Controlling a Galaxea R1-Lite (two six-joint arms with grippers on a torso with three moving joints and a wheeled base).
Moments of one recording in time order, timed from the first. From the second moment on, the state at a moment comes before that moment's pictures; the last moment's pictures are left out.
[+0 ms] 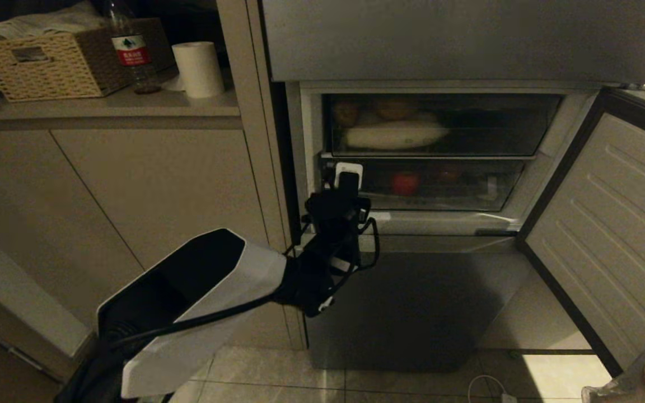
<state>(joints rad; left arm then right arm) -0.73 2.52 -1.71 -1.13 0.67 0.34 0.00 0.00 0.00 0.00 0.03 -0.05</state>
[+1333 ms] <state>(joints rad) -0.62 2.39 -1.41 -1.26 0.52 0.32 0.00 0.00 0.00 0.00 0.00 0.00</state>
